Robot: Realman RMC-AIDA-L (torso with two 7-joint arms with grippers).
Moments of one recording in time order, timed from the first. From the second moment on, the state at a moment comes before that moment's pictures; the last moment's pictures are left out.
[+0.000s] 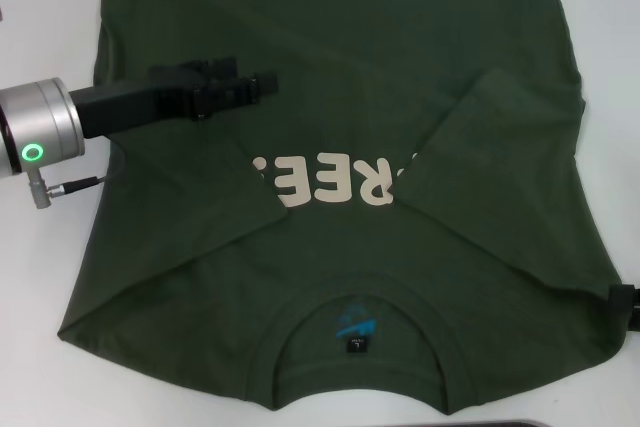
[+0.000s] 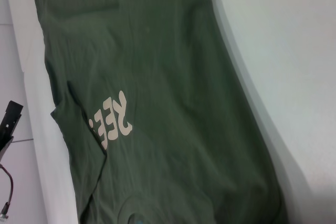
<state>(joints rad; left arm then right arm) -0.59 -2.15 0.54 0.55 2.04 1.42 -1.62 0.25 1.92 -0.34 -0.56 -2.47 -1.78 2.38</state>
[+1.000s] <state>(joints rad) -0.59 -2.15 0.54 0.55 2.04 1.42 -1.62 0.22 1.92 -0.28 -0.56 -2.49 -1.78 2.33</state>
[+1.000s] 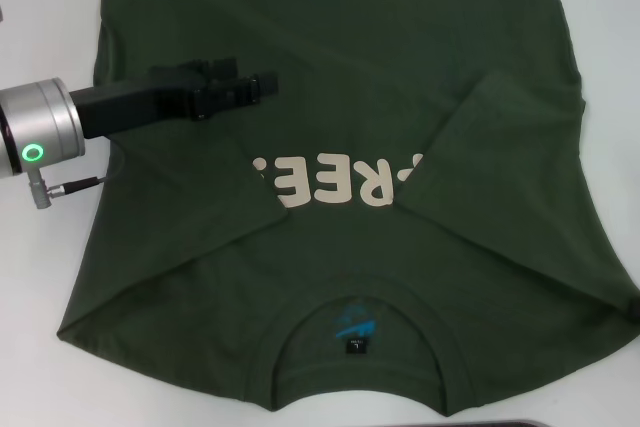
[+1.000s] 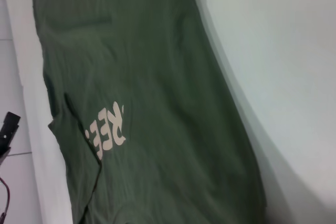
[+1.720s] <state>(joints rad) -0.56 -2.13 0.53 0.59 2.05 1.48 -1.76 0.21 1.93 -0.14 -0.56 -2.49 -1.78 2.14</state>
